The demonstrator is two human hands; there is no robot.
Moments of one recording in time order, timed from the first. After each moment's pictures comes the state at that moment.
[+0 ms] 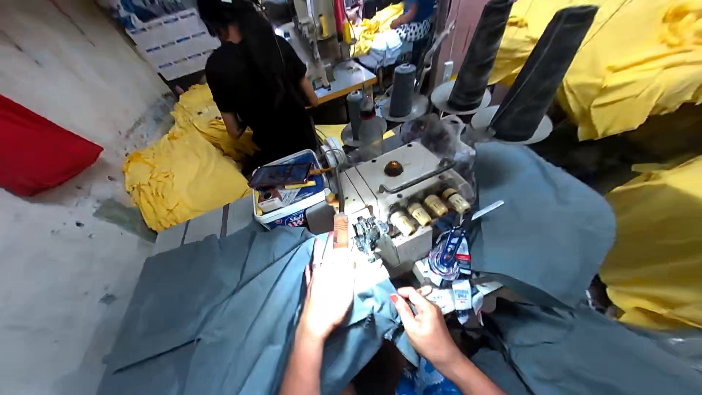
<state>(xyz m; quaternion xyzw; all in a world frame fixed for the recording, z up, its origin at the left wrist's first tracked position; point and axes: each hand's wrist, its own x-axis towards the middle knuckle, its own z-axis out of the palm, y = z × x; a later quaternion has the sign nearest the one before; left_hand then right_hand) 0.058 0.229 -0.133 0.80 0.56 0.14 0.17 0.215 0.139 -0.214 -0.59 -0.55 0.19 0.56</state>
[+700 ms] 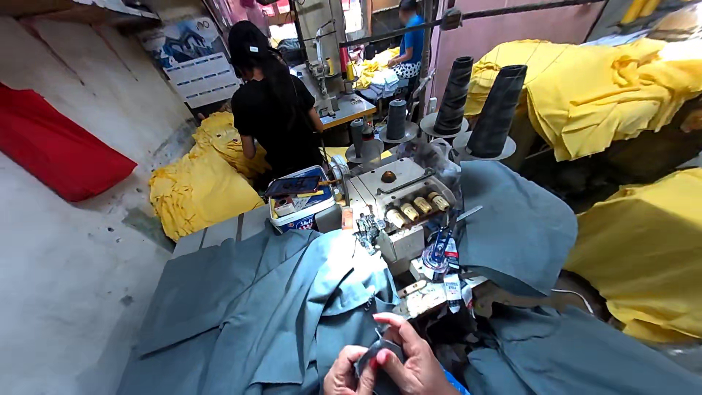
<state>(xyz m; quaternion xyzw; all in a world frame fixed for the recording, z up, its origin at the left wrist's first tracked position) 0.033 0.057 -0.161 0.57 0.37 0.54 0.49 0.173 0.061 -0.164 -0.41 -0.57 0.36 0.62</state>
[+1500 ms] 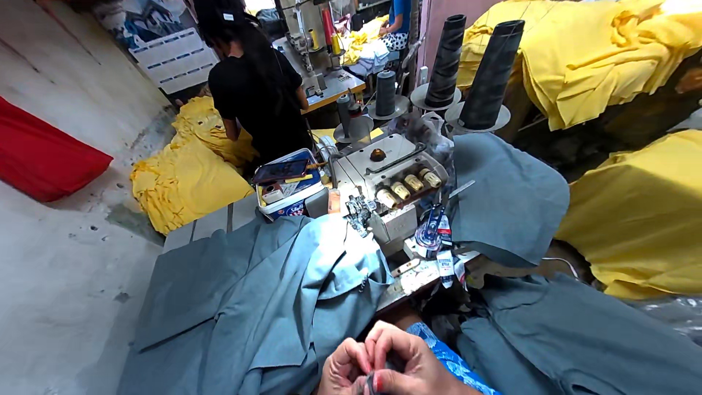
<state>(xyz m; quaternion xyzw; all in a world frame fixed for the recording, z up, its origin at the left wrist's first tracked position) 0.017 0.070 -0.170 0.55 0.12 0.48 0.67 0.174 0.052 -0.170 -0.20 -0.56 0.51 0.63</state>
